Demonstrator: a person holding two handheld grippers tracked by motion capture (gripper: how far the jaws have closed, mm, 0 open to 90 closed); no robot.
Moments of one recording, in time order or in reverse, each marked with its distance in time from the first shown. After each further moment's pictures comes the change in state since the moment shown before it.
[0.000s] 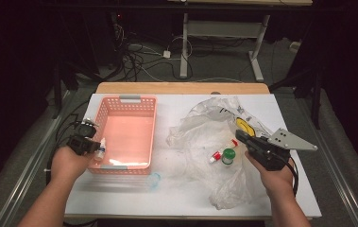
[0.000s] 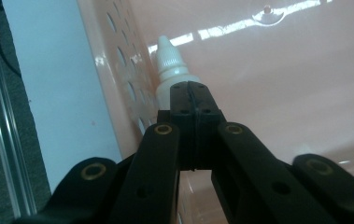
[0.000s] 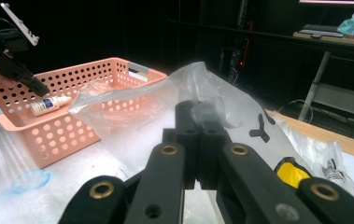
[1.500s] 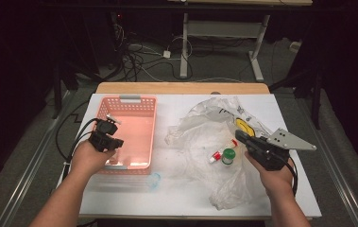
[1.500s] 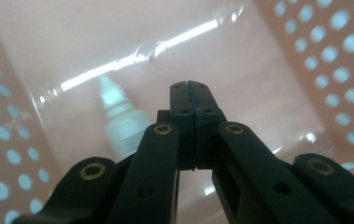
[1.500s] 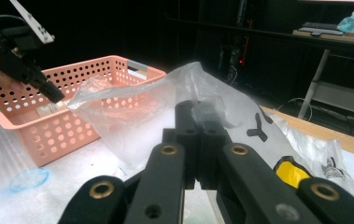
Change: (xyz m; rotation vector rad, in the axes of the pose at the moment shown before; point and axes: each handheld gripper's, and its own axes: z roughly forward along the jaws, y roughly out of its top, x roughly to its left) left arm -0.043 0.028 -0.004 -0.088 -0.181 0.104; right arm -0.001 -0.002 0.001 0.010 -0.003 0.002
